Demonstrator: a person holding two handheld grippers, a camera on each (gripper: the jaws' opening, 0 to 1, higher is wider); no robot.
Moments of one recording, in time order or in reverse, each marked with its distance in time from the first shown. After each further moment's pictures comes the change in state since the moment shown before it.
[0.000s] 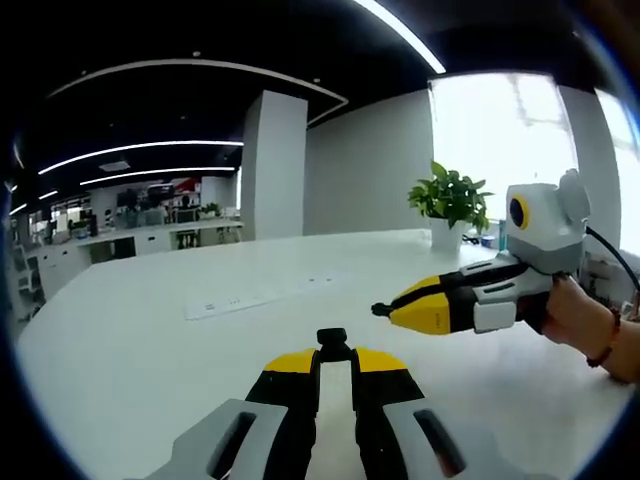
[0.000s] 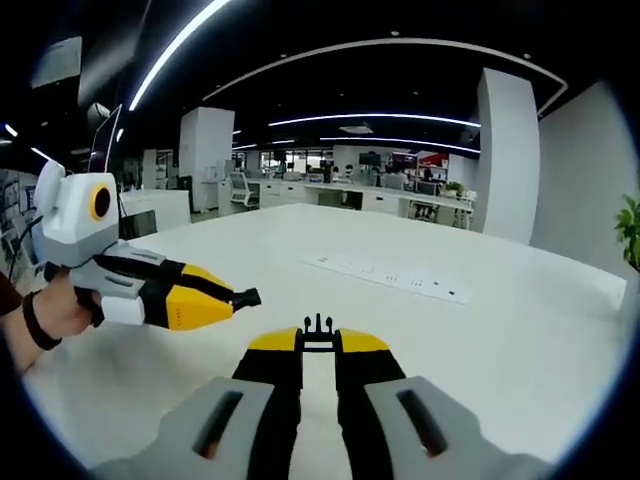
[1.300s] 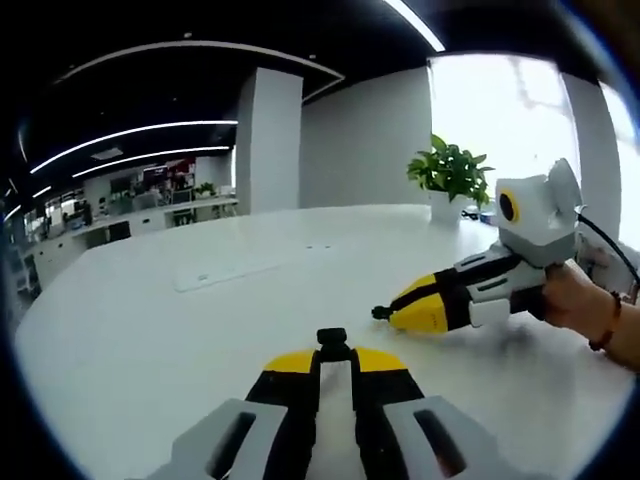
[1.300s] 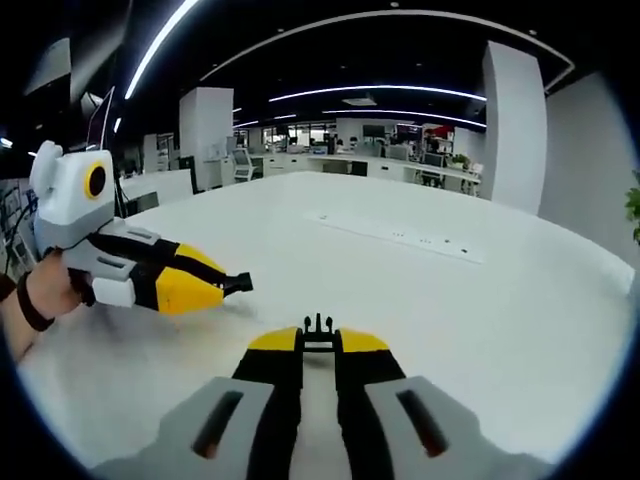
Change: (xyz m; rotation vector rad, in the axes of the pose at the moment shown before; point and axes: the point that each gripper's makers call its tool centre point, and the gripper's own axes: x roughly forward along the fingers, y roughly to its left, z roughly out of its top) left arm 0.011 0.007 -0.031 0.002 0.109 -0.012; right arm 0.015 -0.002 -0.043 0.031 0.120 0.036
